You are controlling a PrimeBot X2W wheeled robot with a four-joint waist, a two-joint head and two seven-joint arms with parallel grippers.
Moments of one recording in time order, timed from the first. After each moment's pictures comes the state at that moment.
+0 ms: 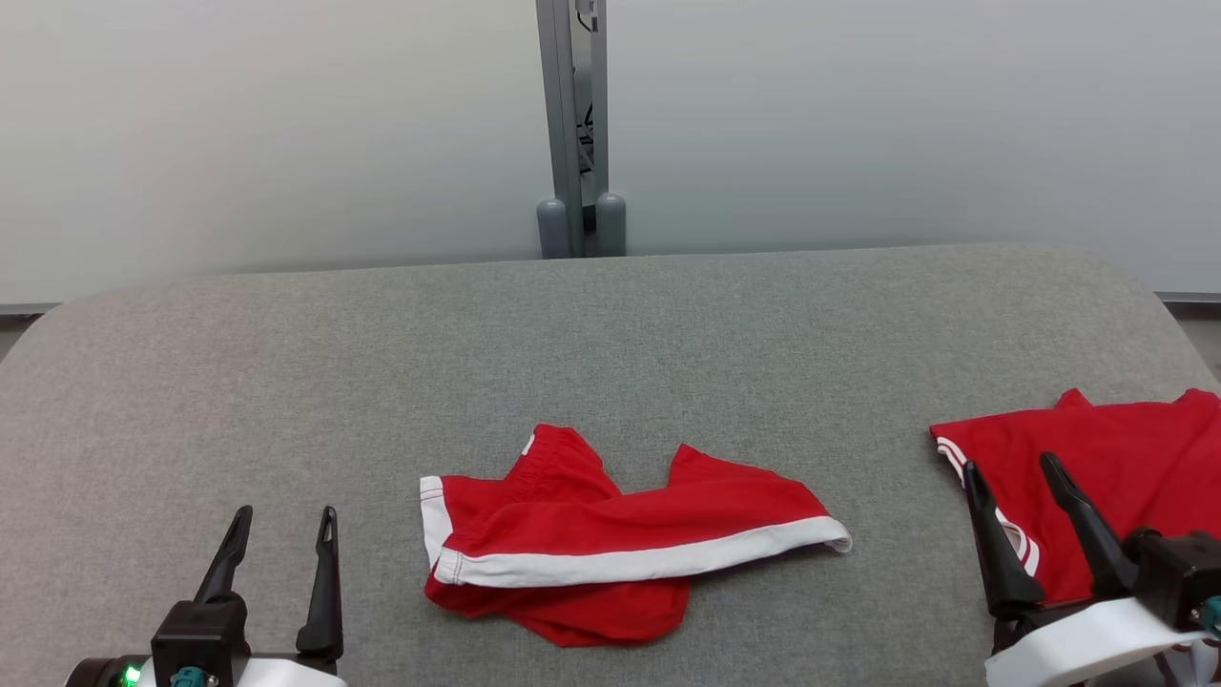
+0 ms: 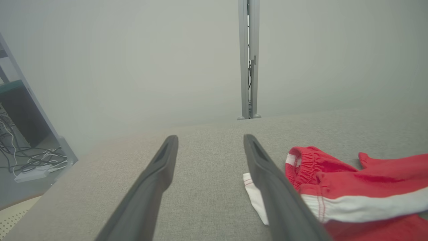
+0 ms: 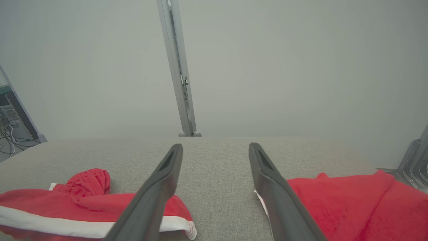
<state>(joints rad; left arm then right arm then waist) 0.09 0.27 -0.21 0.04 -0.26 0.23 -0.17 0.06 -0.08 0.01 -0.05 0.21 0.13 -0.03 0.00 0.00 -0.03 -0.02</state>
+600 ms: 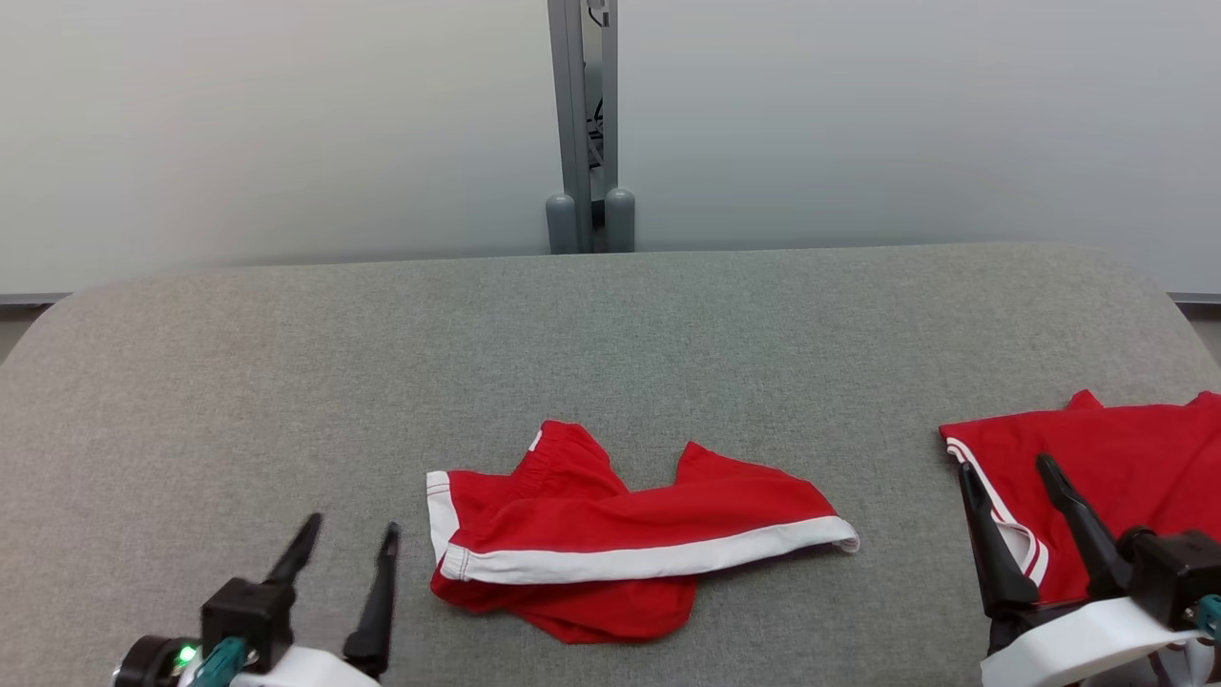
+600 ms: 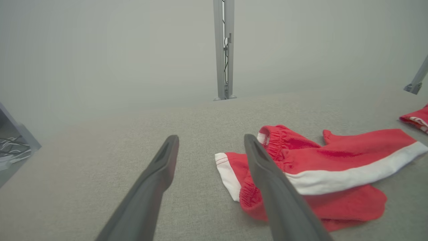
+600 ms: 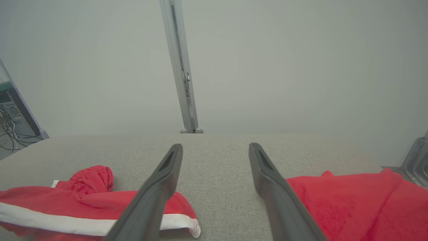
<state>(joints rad) 0.09 0.30 -0.26 0.01 -0.31 0.17 -0.07 0.07 -0.06 0.00 -0.06 0.20 0.13 -0.01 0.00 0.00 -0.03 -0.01</state>
